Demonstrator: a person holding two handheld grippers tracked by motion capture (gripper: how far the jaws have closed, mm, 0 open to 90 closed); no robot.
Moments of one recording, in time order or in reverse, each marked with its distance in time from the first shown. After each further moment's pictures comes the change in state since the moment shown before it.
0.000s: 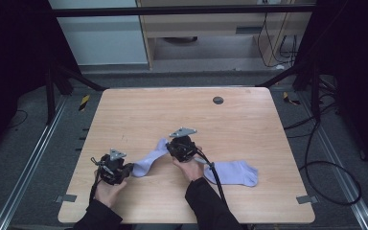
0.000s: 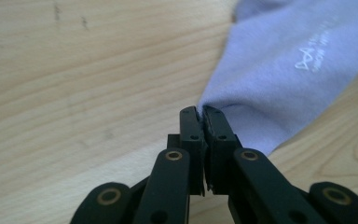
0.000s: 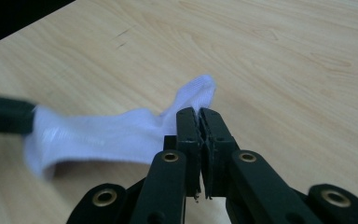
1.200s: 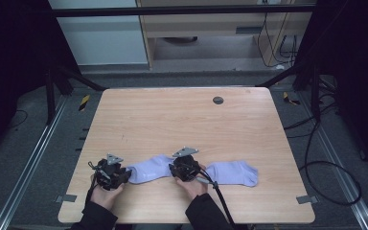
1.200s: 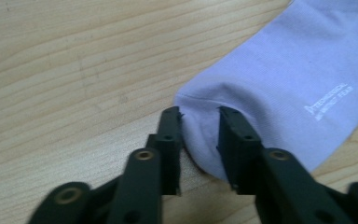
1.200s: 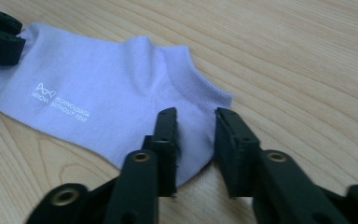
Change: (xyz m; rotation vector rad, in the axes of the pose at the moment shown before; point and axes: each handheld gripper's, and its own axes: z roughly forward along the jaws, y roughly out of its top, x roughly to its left) left arm 0.005 -0.018 0.001 0.061 0.017 0.000; right arm 0.018 -0.056 -0.004 0.094 -0.031 0.028
